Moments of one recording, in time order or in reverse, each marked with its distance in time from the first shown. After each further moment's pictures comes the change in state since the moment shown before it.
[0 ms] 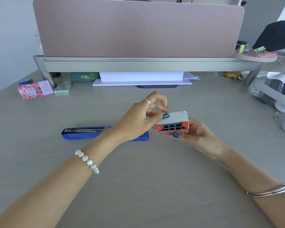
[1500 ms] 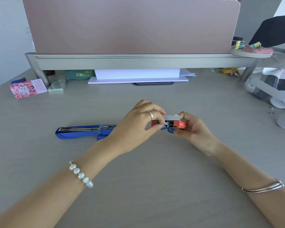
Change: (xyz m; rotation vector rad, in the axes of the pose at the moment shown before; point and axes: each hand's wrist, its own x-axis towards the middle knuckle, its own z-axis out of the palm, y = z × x) left_hand -0.010 -0.008 0.012 0.512 0.060 0.205; right_hand -0.001 -0.006 0.006 -0.022 0.132 -0.061
